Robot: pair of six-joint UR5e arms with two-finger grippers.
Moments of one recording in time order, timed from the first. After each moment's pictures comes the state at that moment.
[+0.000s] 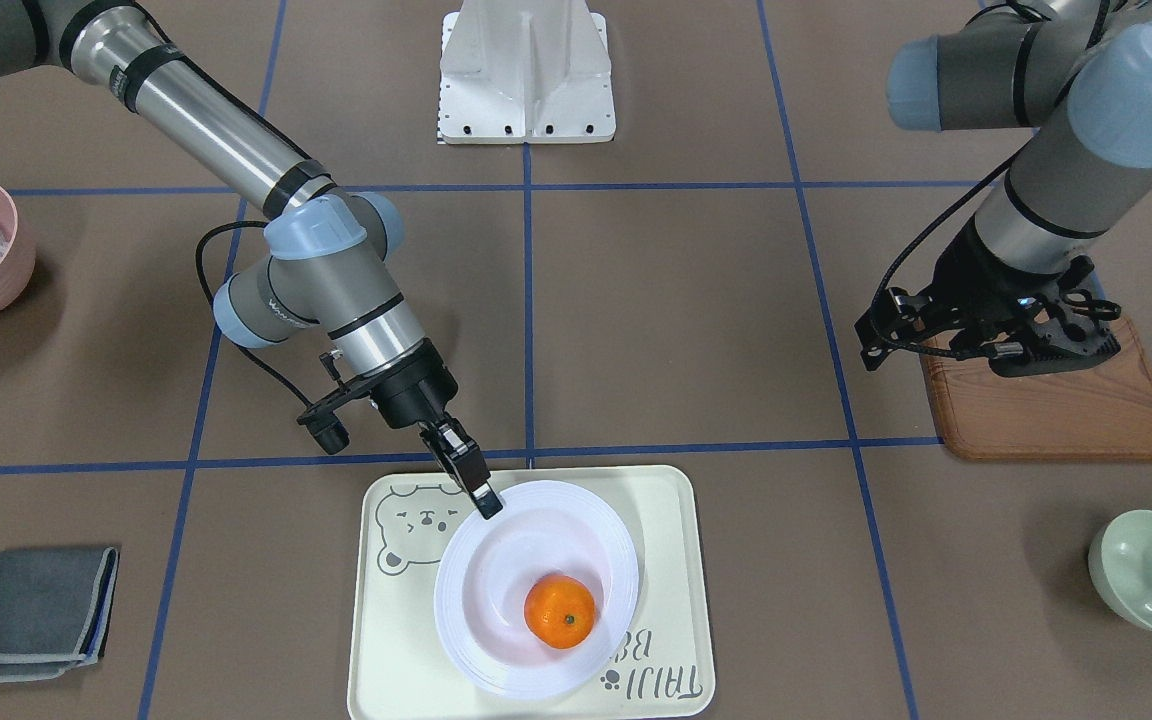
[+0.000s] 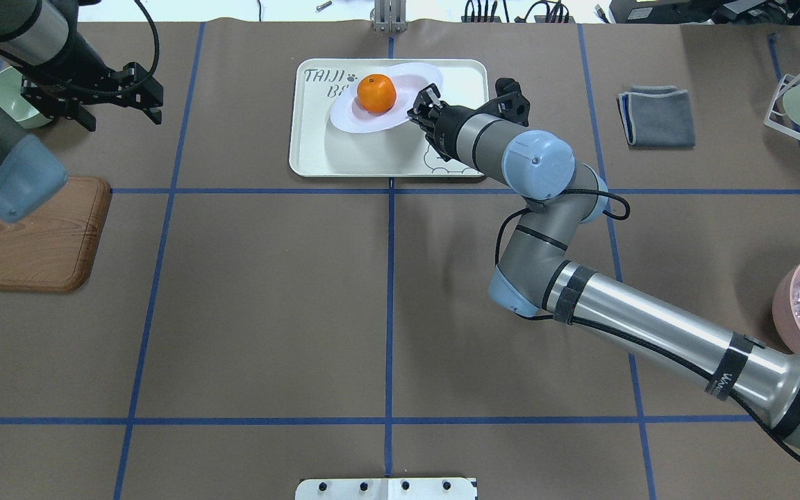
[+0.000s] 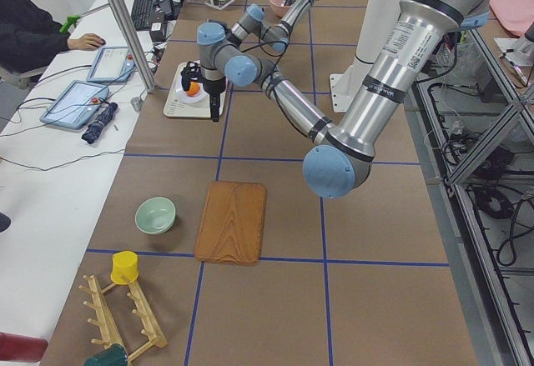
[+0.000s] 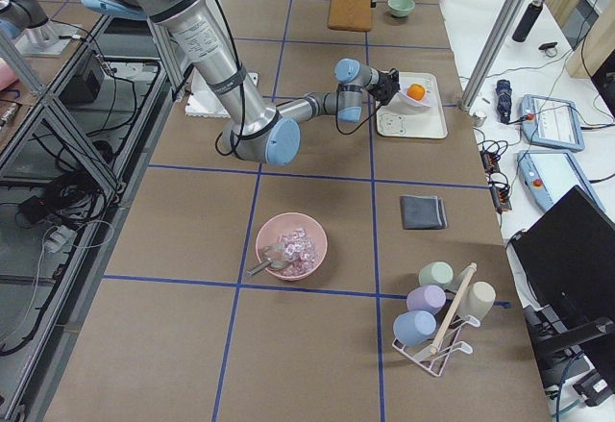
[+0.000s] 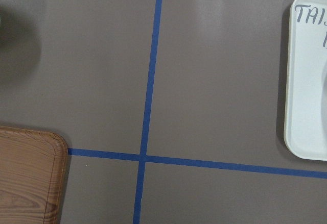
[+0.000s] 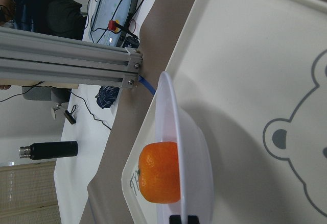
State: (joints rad) left arm -1.04 -2.06 -1.78 -1.49 -2.18 -0.88; right arm 0.63 -0.81 1.09 -0.38 1.45 2.15
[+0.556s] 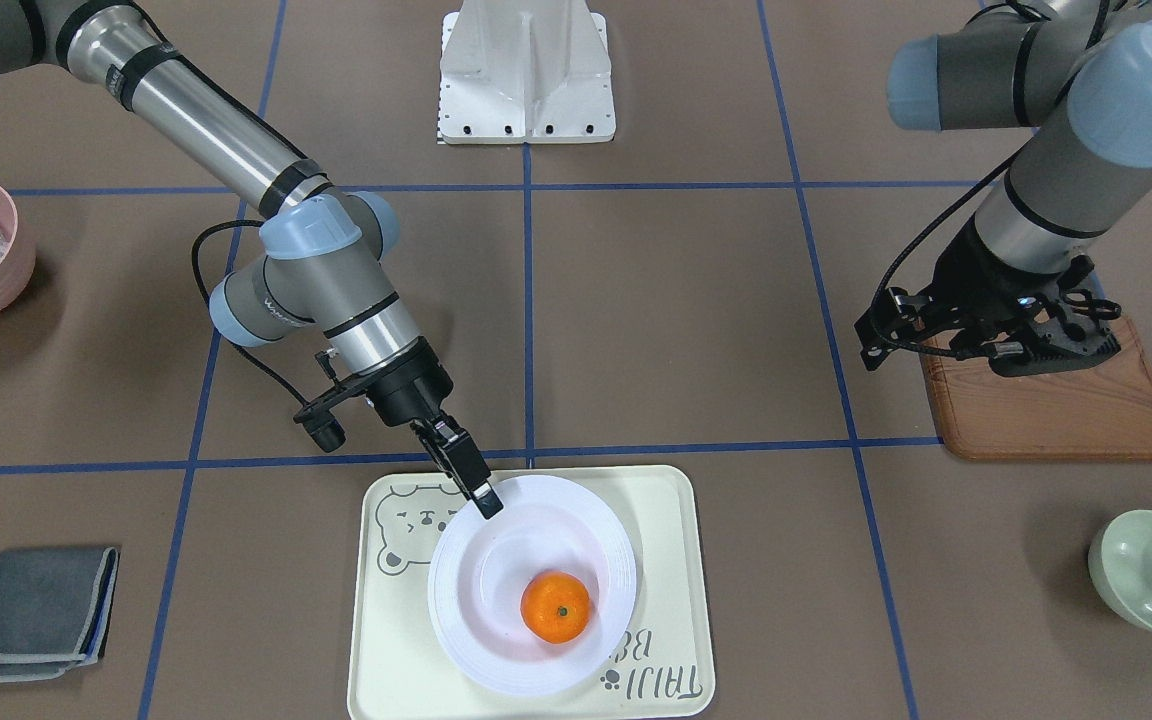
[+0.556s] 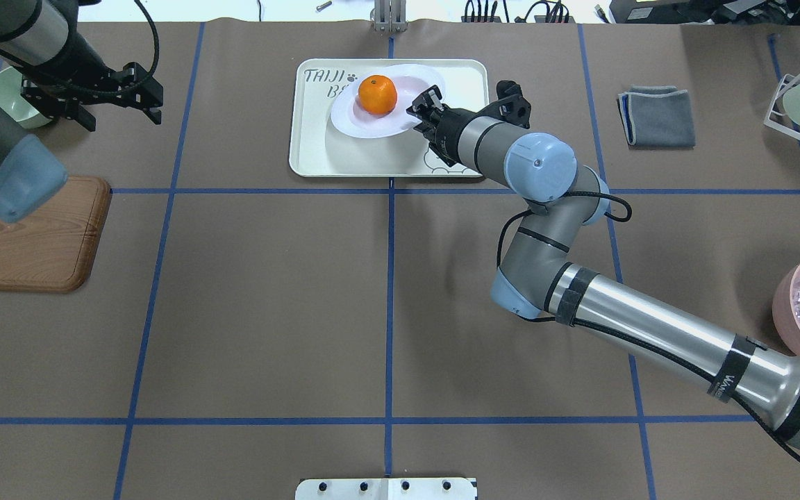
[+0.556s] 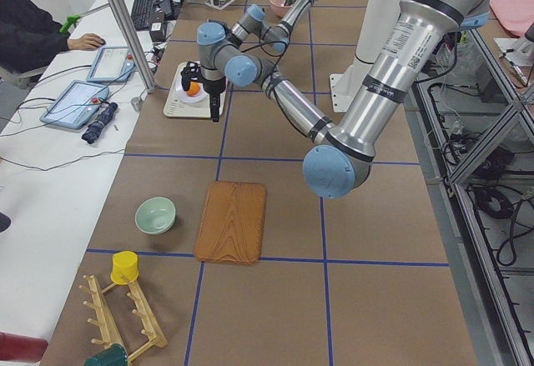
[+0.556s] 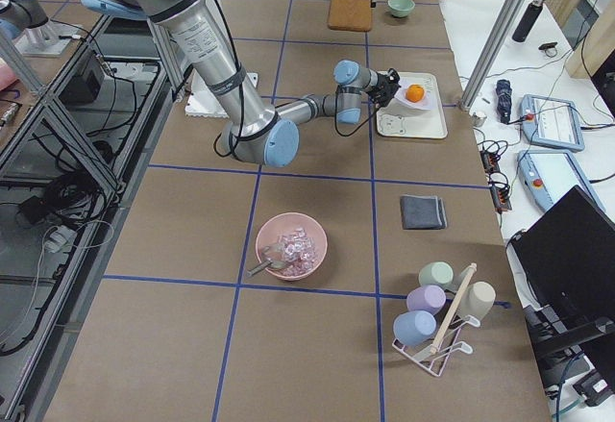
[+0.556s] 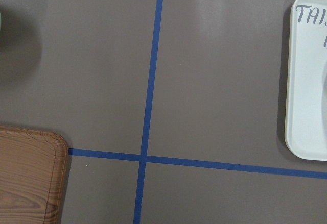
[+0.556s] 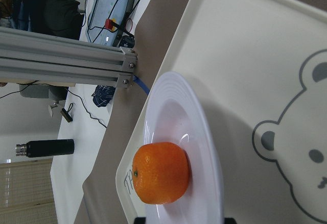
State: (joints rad) left arm -1.04 -2.06 -1.78 -1.49 -2.18 -0.88; right arm 0.63 -0.83 1.10 -0.38 1.46 2.14
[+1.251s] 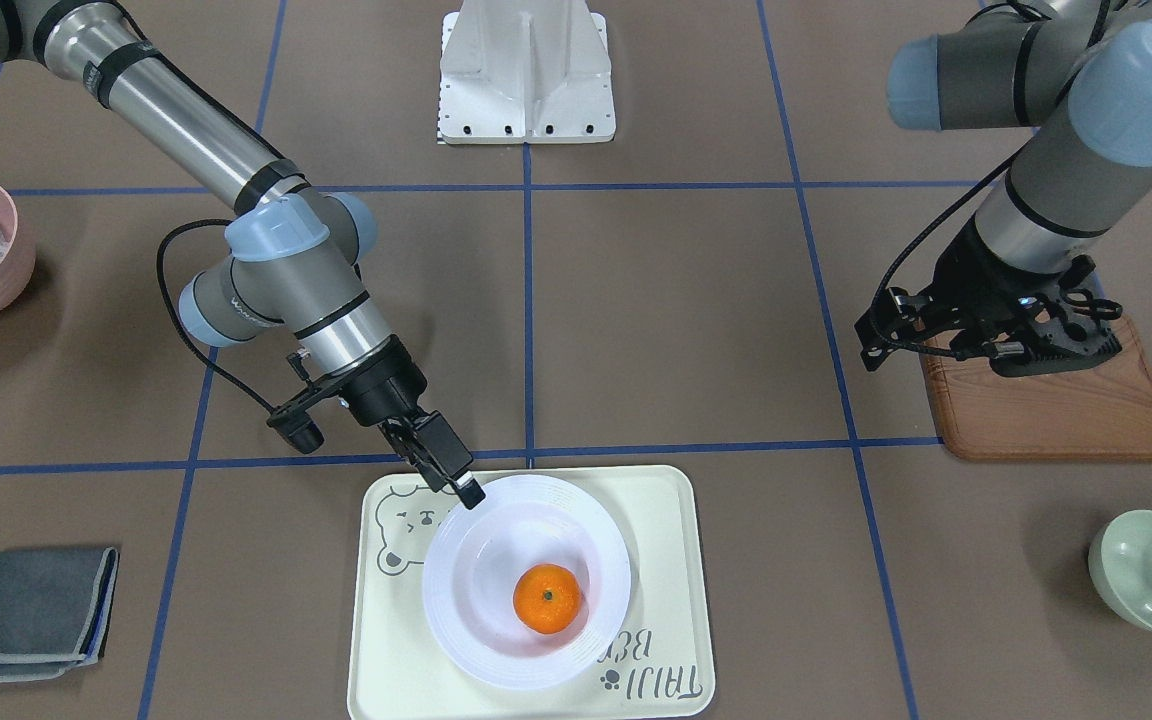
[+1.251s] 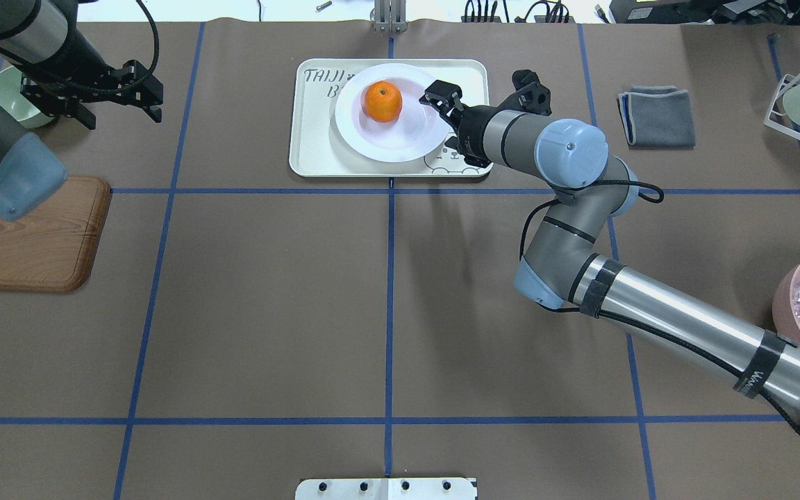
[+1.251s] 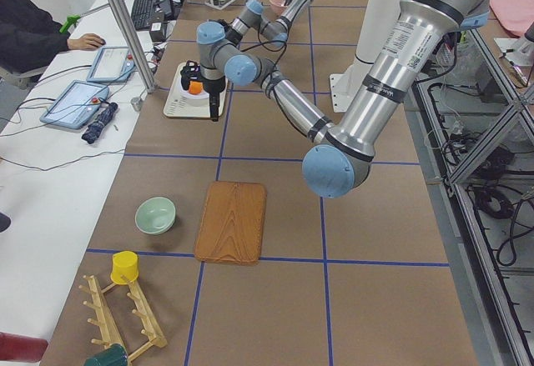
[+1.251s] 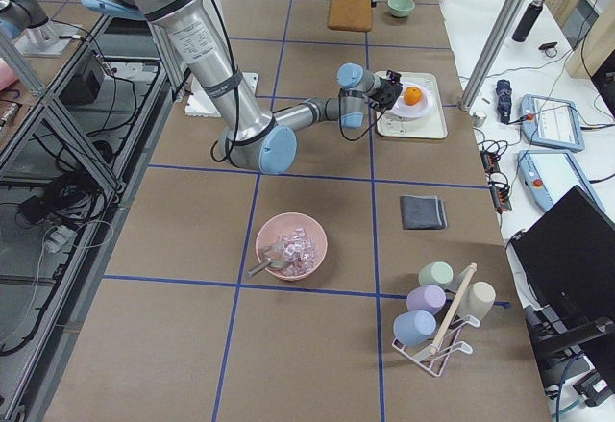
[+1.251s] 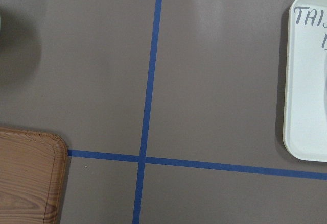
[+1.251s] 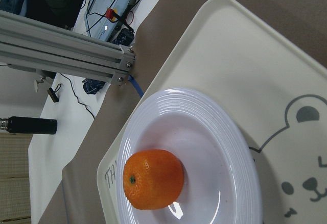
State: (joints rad) left arm -1.04 -2.06 -1.78 -1.49 -2.18 -0.88; right arm 0.69 -0.88 1.17 -0.46 1.60 1.96
